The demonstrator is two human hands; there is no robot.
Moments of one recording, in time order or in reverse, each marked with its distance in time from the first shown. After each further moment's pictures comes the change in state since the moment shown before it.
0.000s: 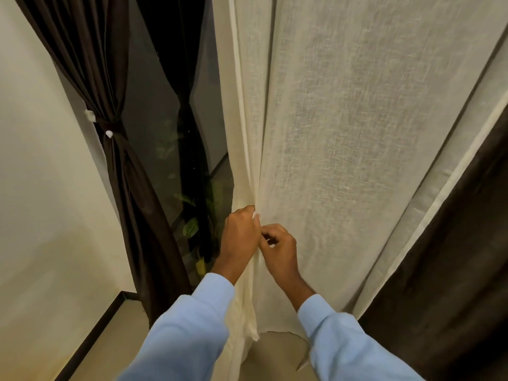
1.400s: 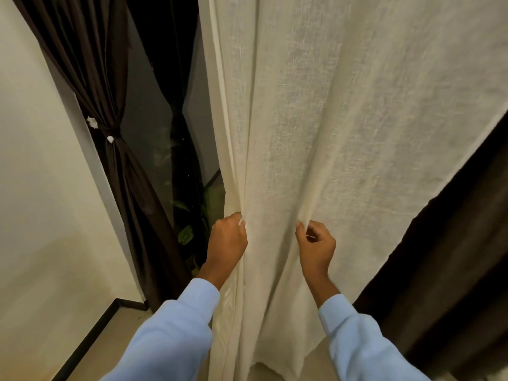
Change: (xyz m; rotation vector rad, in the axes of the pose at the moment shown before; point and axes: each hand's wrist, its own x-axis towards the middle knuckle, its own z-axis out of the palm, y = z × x) left_hand 0.004 0.000 0.010 0.028 -0.028 -0.008; right_hand 0.035 0.026 -0.080 0.111 0.385 0.120
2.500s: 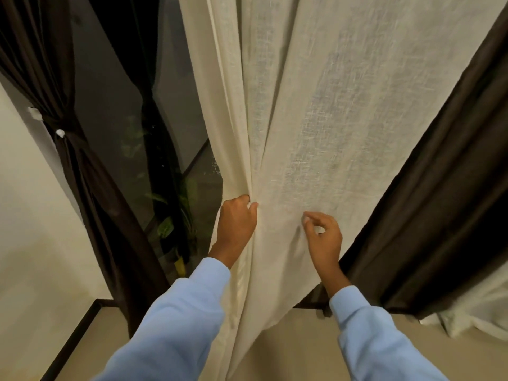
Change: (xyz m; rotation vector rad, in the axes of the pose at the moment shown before) left_hand 0.001 0.047 0.017 -0.090 -0.027 0.046; right_hand -0.002 0.010 -0.062 -0.275 0.008 -0.008
